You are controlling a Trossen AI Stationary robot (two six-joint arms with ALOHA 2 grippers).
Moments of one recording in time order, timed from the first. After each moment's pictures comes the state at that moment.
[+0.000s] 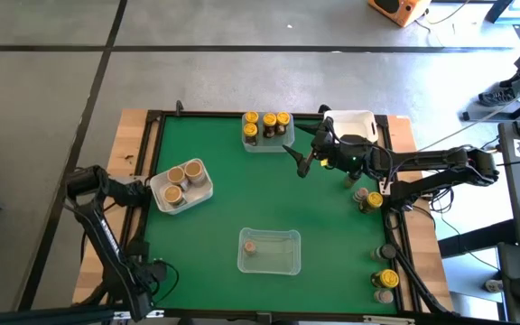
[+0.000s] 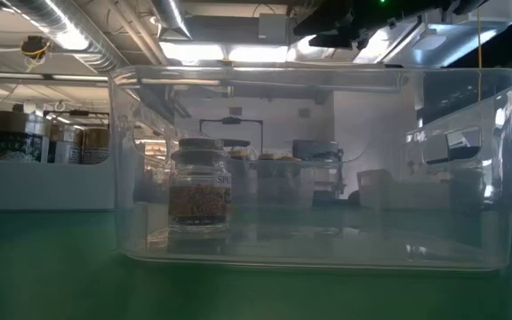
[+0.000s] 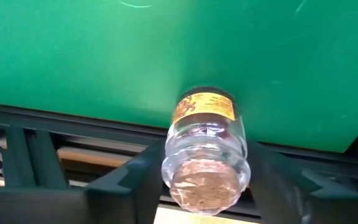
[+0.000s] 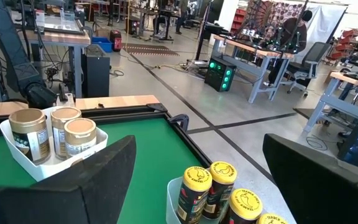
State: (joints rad) left arm -1.16 1.75 1.09 -1.06 0.23 -1.27; right arm -0.09 1.20 0.82 0.30 0.41 -0.14
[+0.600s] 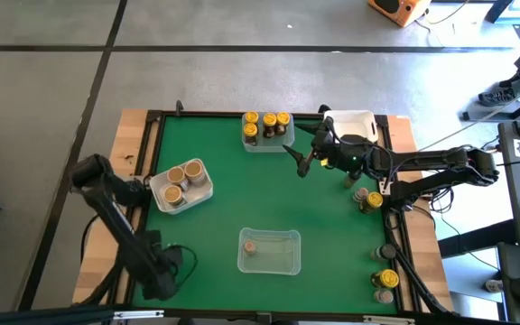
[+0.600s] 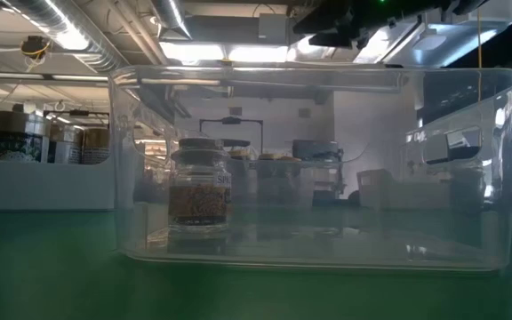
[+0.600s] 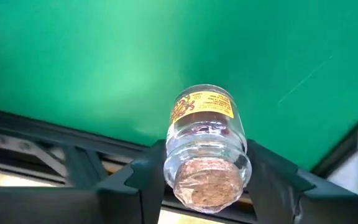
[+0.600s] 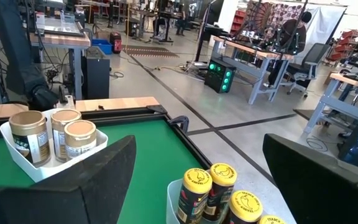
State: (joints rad) left arm -0.93 1.67 1.13 -1.16 0.22 -1.20; right arm -0.09 1.20 0.82 0.31 0.41 -0.14
